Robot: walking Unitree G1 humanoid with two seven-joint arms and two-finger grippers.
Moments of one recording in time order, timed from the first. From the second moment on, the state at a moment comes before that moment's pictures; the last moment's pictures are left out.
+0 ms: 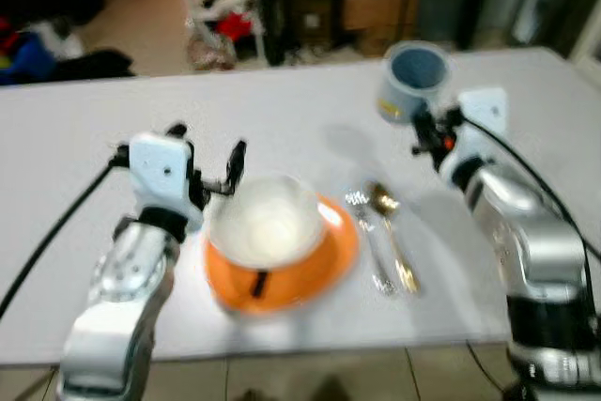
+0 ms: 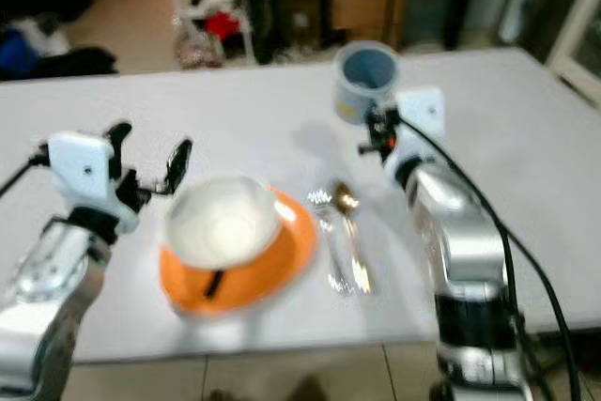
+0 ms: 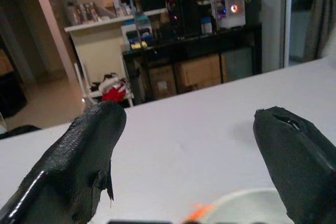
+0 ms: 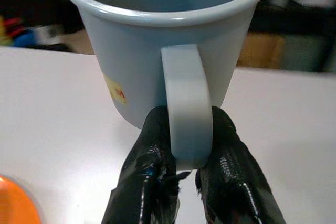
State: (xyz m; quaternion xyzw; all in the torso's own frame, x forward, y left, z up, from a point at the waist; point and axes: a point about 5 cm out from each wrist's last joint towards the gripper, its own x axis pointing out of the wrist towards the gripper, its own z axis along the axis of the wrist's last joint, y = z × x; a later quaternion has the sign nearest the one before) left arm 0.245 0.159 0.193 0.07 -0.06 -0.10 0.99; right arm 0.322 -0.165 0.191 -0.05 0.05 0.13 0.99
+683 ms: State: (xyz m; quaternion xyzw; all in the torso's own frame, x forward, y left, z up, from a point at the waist) left arm 0.236 0.146 0.188 0.08 0.01 -0.33 0.94; right arm 0.361 -0.175 0.138 -0.10 0.17 0.21 0.96
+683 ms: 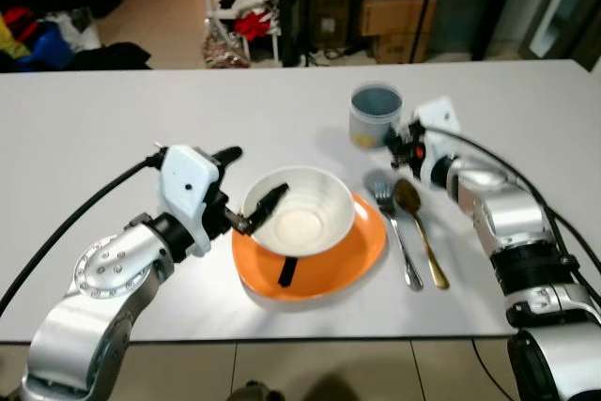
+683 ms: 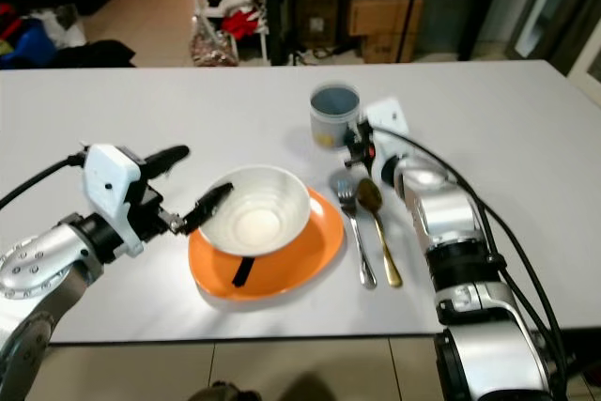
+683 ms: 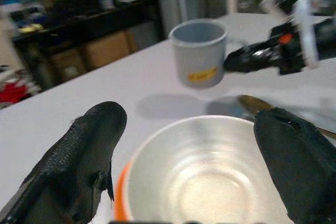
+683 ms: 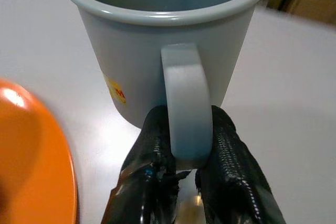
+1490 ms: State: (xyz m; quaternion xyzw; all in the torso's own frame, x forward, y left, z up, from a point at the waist) left arm 0.228 0.132 0.186 0.05 0.05 -0.45 0.89; right arm 0.371 -0.173 0.113 -0.10 0.20 0.23 0.95
